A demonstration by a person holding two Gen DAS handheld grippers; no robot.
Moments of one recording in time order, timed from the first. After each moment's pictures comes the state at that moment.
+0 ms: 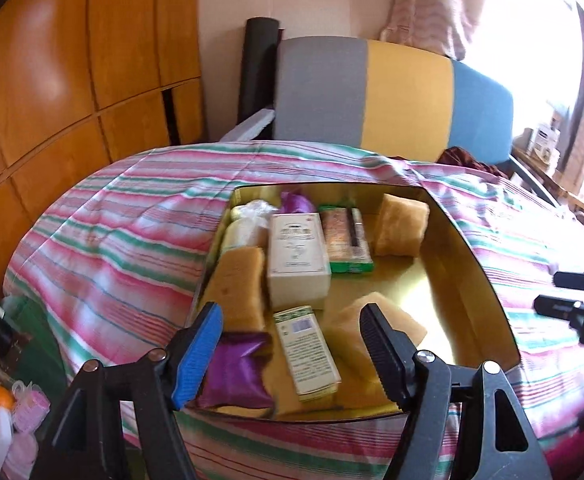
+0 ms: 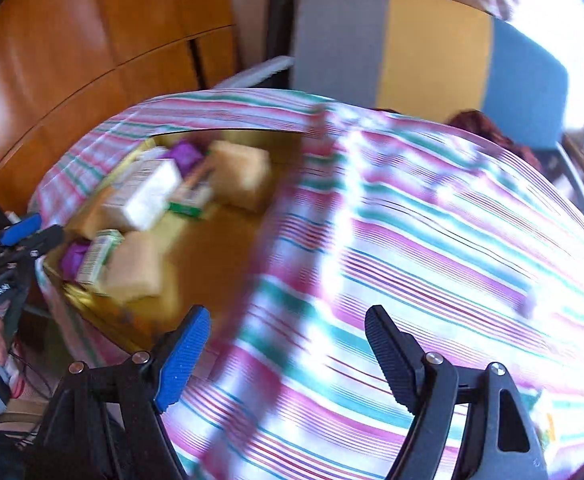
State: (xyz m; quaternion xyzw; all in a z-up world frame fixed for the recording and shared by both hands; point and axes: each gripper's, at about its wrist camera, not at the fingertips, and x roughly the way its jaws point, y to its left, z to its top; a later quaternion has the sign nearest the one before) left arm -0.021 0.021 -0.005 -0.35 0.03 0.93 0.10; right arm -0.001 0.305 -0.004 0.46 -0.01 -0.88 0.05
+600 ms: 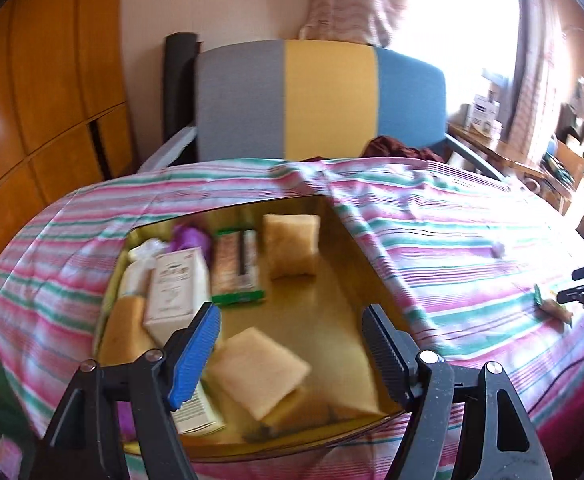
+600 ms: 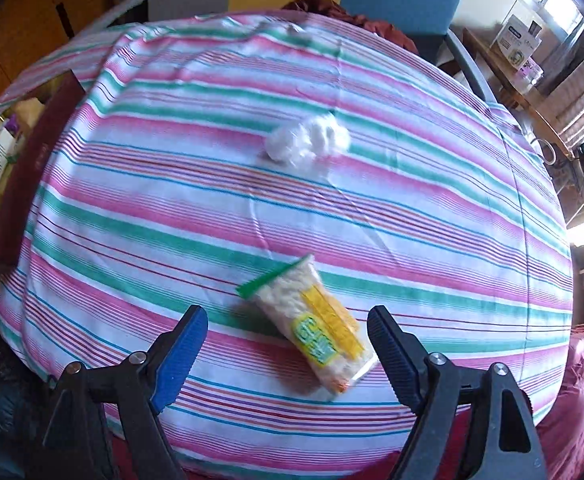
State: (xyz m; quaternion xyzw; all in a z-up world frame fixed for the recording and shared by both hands) left arm -0.021 0.109 0.012 -0.34 0.07 0.91 0.21; right arm 0.063 0.512 -0.027 0.61 -0.01 -0.78 -0.11
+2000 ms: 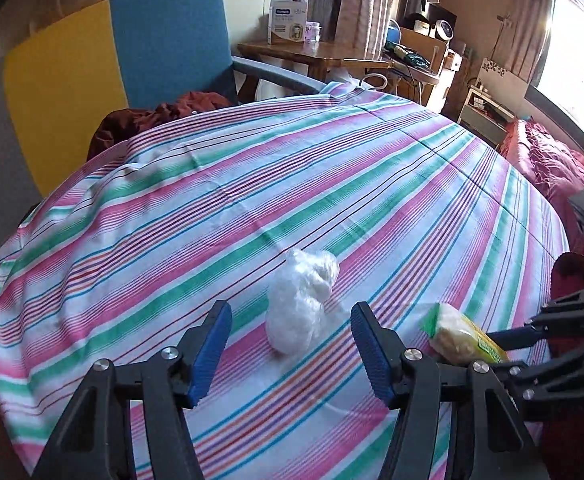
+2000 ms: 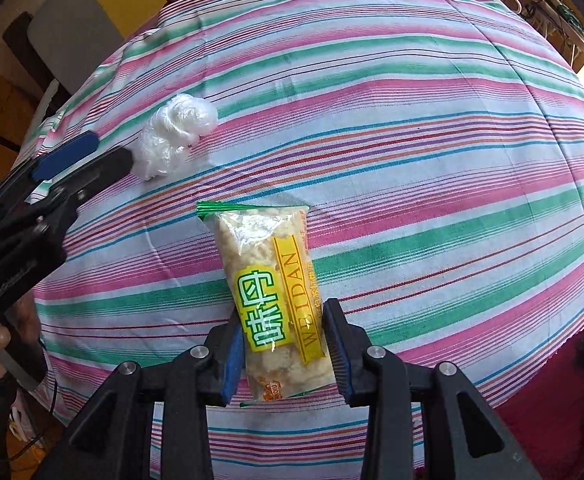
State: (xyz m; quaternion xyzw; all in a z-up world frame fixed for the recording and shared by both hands) left arm -0.062 0.507 -0.041 -0.39 0.21 0.76 0.48; right arm 0.117 0.615 -0.061 0.59 -0.26 -0.75 -0.15
